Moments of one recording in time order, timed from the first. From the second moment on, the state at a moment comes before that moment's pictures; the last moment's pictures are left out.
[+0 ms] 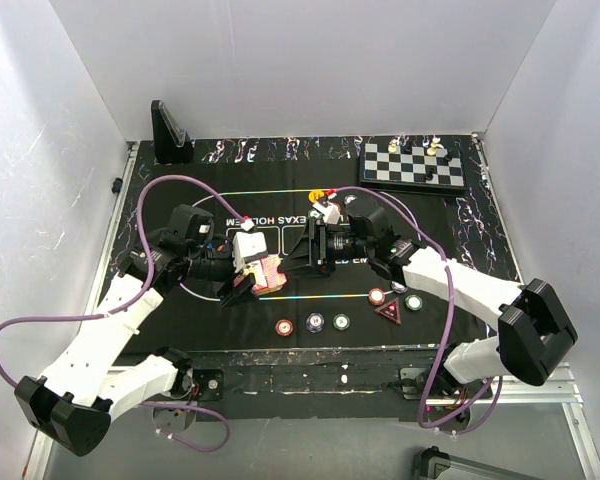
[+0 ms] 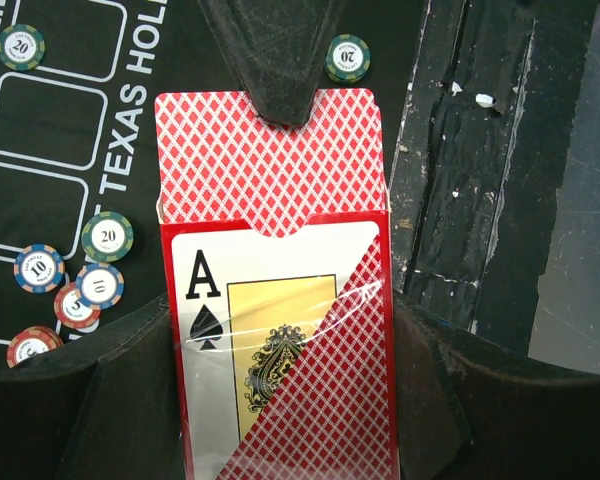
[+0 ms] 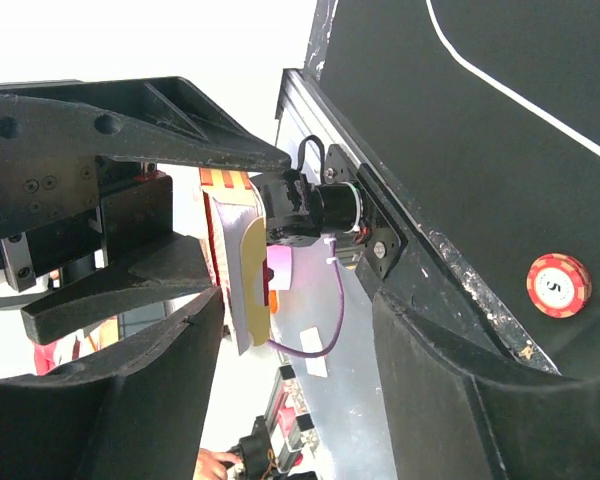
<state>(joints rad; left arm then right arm) -0.48 0.99 1.04 -0.95 0.67 0.62 0.78 1.37 0.91 0.06 -0.70 1.07</state>
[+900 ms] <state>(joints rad) -0.48 1.02 1.04 -0.90 0.68 0.63 0.87 1.49 0.94 0.27 -0.72 1.22</state>
